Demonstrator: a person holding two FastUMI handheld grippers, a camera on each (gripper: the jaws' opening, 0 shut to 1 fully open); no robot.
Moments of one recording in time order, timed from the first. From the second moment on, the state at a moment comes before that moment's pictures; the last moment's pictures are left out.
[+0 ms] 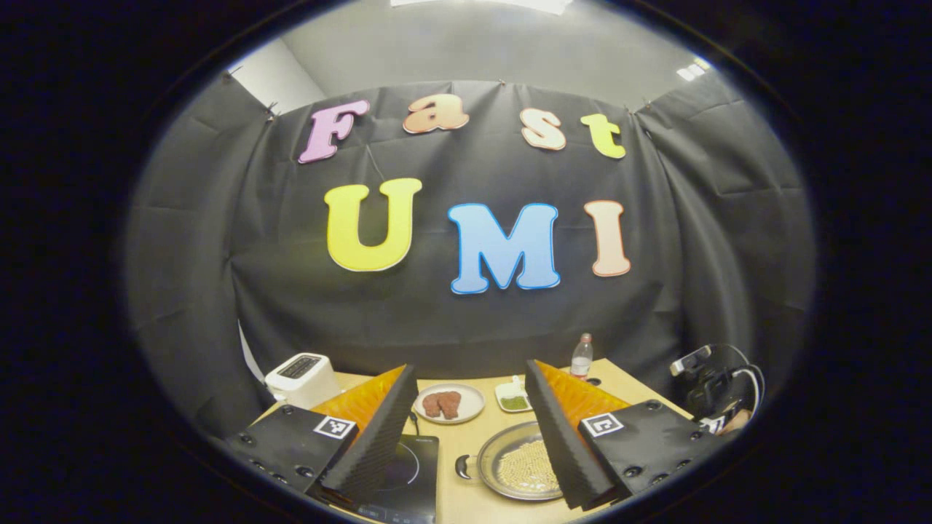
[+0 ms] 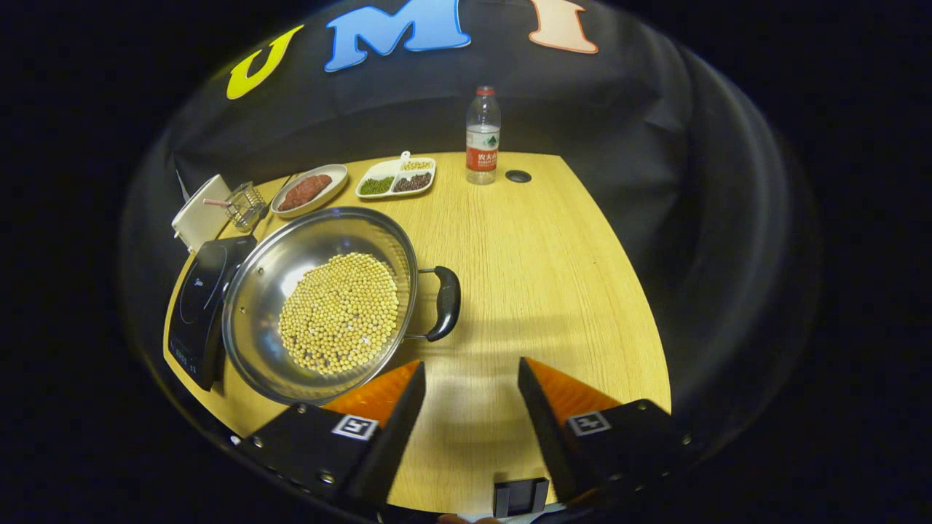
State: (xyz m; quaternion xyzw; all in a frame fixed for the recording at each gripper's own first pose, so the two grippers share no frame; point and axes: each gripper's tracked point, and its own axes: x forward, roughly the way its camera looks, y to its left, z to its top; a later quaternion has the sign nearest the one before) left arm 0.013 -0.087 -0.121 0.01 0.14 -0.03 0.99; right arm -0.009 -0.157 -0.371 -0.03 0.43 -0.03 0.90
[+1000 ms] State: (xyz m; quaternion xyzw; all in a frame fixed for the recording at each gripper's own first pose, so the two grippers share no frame) left arm 0.044 -0.092 -0.419 0.00 0.37 -0.07 0.93; right arm 0.036 -0.134 -0.384 0.00 0.37 -0.05 0.93
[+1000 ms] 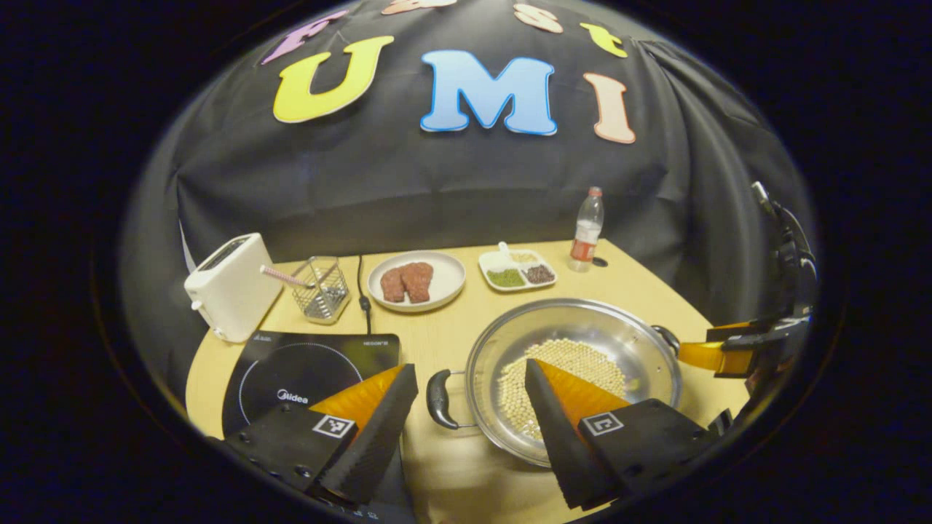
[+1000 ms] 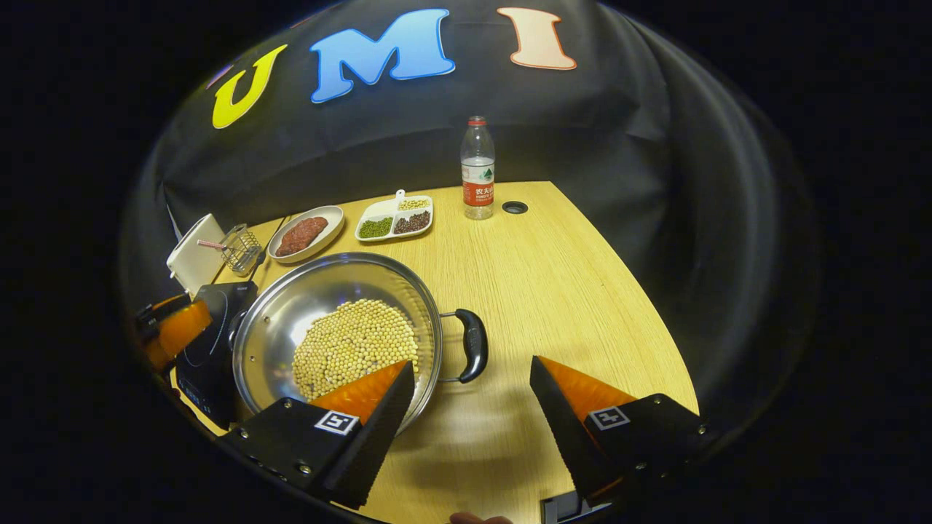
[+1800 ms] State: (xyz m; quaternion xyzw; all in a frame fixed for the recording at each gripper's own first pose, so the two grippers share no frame) left arm 0.065 -0.078 -0.509 0.00 0.43 -0.06 0.90; right arm 0.084 -0.130 -0.441 -0.03 0.41 -0.07 0.91
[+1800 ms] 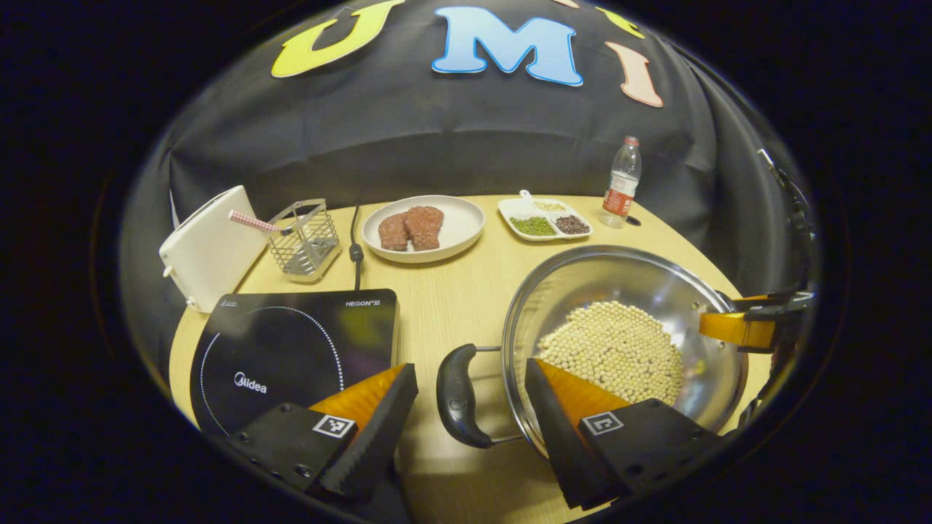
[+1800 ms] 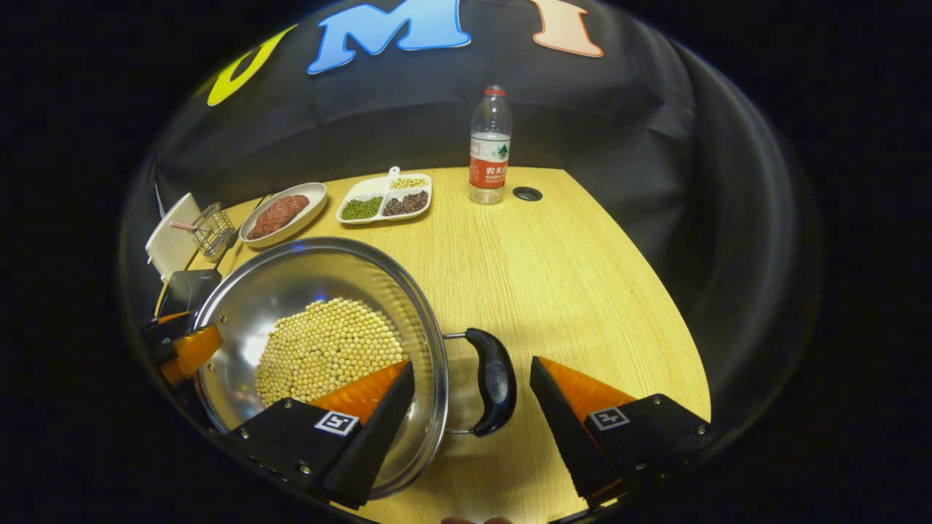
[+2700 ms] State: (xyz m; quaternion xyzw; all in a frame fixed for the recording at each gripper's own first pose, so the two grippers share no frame) left arm 0.078 -0.086 -0.513 0.02 0.44 -0.09 0.89; right arm 0.085 -0.122 -0.460 0.06 0.45 -0.04 0.89
